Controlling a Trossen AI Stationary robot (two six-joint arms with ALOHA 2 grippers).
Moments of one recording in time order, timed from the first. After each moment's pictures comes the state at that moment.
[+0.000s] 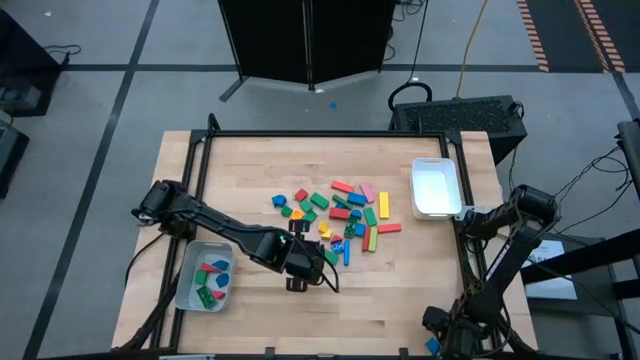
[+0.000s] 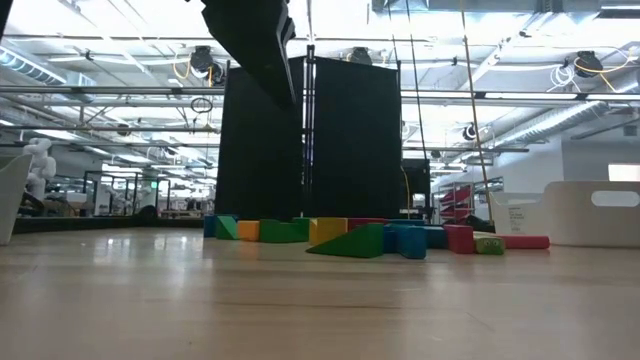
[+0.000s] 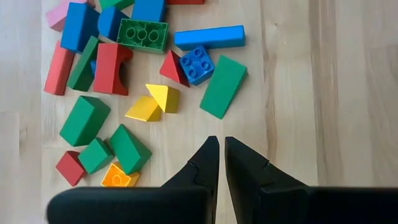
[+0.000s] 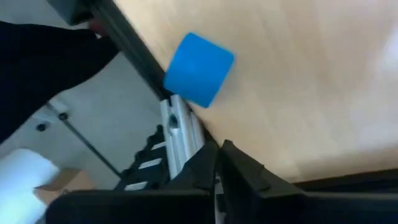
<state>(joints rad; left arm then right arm) -0.38 1.87 1.56 -0.90 -0.34 -0.23 1.10 1.66 0.98 -0.50 -0.28 1.76</state>
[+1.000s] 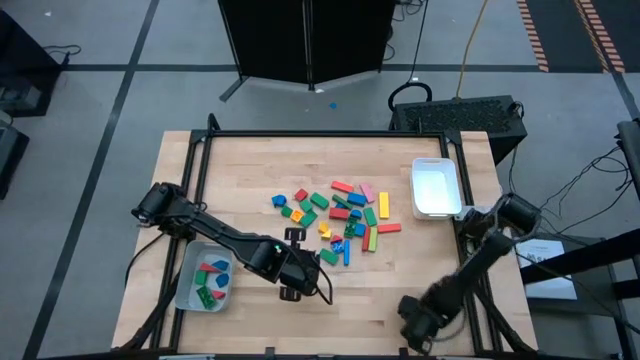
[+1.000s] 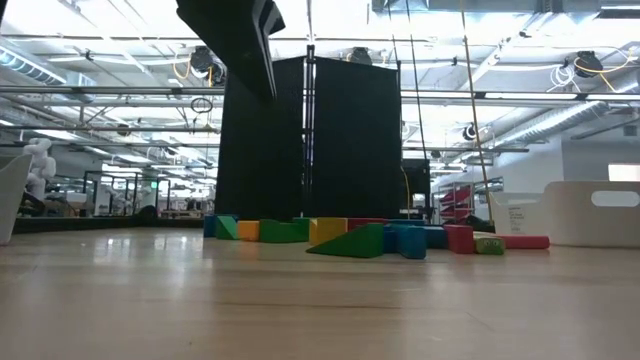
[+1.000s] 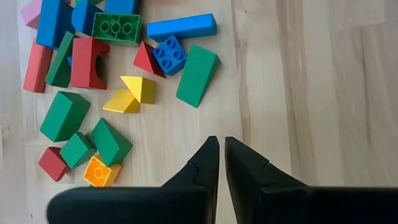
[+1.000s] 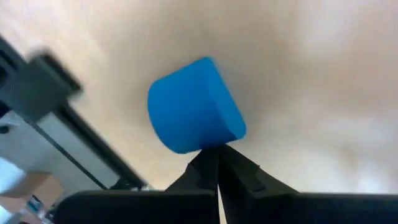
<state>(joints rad) -0.43 1.87 1.56 -0.93 -0.33 -0.26 0.83 1.80 0.98 -0.61 -0.30 1.38</state>
